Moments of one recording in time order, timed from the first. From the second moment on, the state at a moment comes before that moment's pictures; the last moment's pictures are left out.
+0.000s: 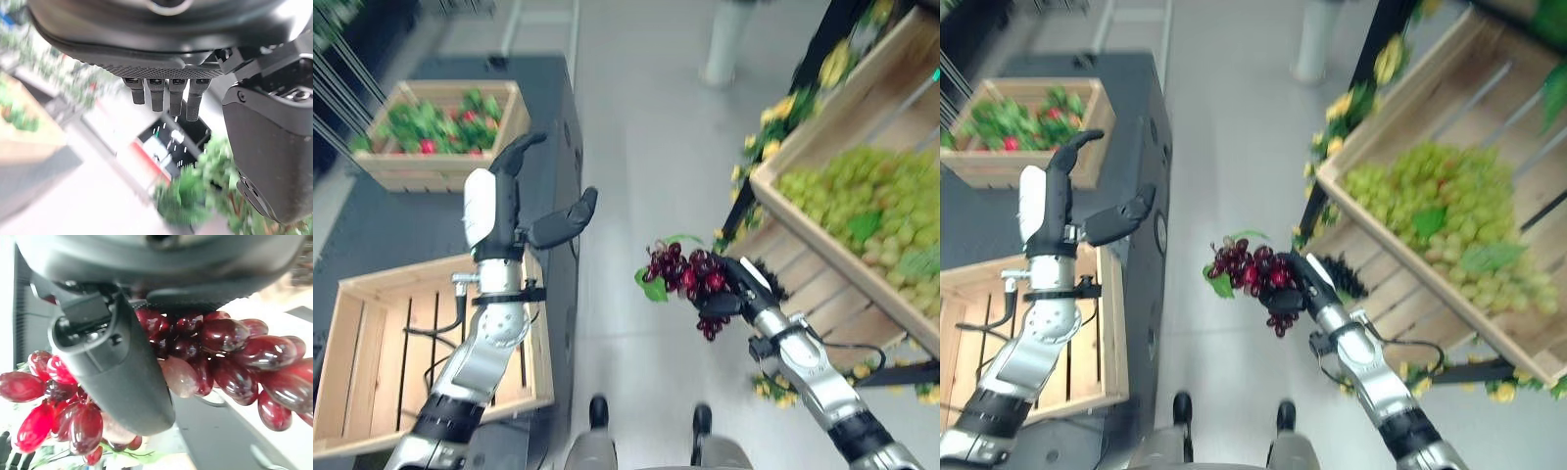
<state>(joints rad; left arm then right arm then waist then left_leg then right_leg) -0.24 0.60 -0.15 -0.01 0.19 -0.15 0.55 -0.24 -0.50 0.34 0.23 0.29 -0.14 0.05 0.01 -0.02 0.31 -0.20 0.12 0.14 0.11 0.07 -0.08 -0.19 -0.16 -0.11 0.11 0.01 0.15</state>
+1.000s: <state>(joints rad) -0.29 0.51 -0.31 0.08 -0.18 -0.39 0.33 -0.31 -0.45 0.36 0.50 0.59 -0.23 -0.04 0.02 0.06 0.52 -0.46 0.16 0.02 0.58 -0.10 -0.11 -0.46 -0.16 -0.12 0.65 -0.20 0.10</state>
